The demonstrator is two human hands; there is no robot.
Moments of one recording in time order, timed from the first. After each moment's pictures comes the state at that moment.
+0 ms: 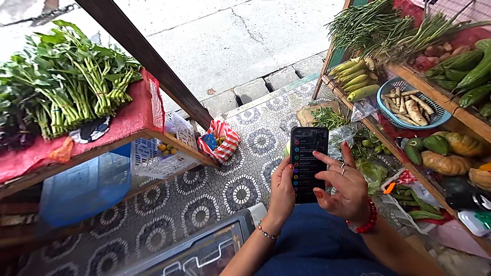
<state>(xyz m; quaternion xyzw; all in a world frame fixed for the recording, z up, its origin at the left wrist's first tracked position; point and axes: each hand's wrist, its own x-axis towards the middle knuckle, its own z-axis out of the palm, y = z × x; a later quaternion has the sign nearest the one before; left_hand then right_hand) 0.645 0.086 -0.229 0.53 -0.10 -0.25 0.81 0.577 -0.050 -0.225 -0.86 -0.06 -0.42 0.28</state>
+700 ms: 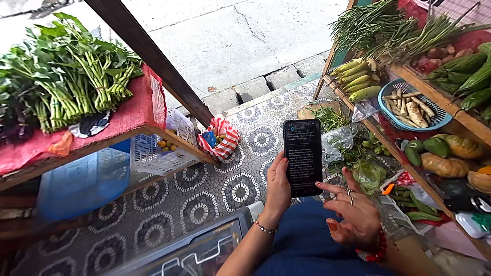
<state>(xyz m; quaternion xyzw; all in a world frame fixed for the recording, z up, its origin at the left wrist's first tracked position) 0.653 0.088 -0.222 0.53 -0.06 -0.23 0.82 0.533 -0.037 -0.232 -0.86 -0.09 -0.40 0.30</state>
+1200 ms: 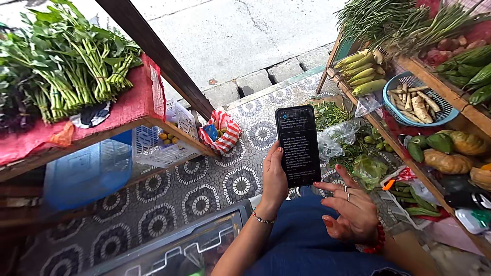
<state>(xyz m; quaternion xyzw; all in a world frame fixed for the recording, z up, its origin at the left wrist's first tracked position) 0.657 0.093 -0.216 0.54 -0.02 -0.22 0.82 0.533 -0.032 -0.237 -0.86 -0.12 -0.39 0.30</state>
